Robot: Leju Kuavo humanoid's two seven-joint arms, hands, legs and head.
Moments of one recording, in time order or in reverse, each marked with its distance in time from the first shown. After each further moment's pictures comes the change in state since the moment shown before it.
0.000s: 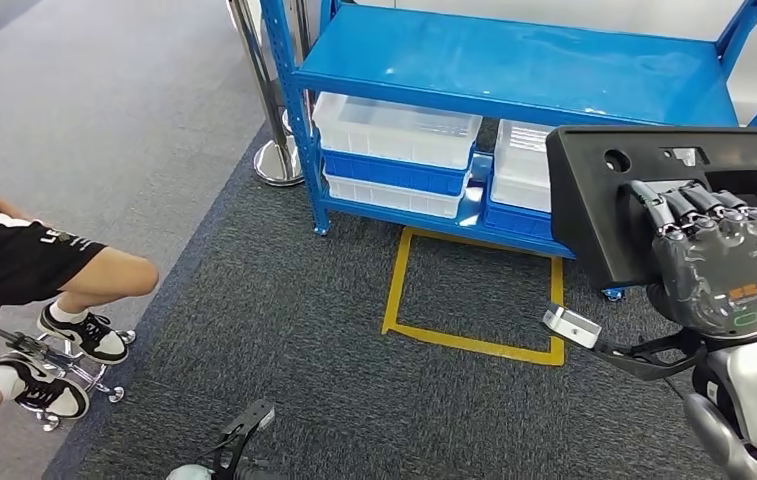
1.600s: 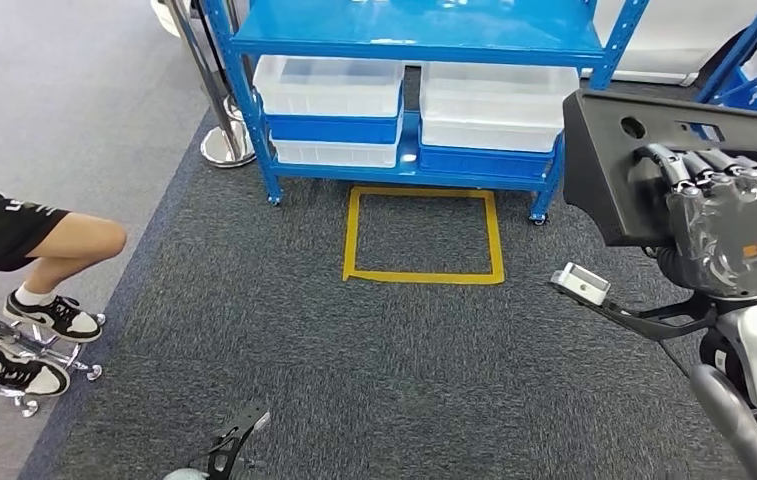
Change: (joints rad) left arm 0.027 -0.001 0.020 -0.006 0.000 -0.013 -0.040; right arm -0.111 0.038 0.015 0.048 -0.039 0.106 0.027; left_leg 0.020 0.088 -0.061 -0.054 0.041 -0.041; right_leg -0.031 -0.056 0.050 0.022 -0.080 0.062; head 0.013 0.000
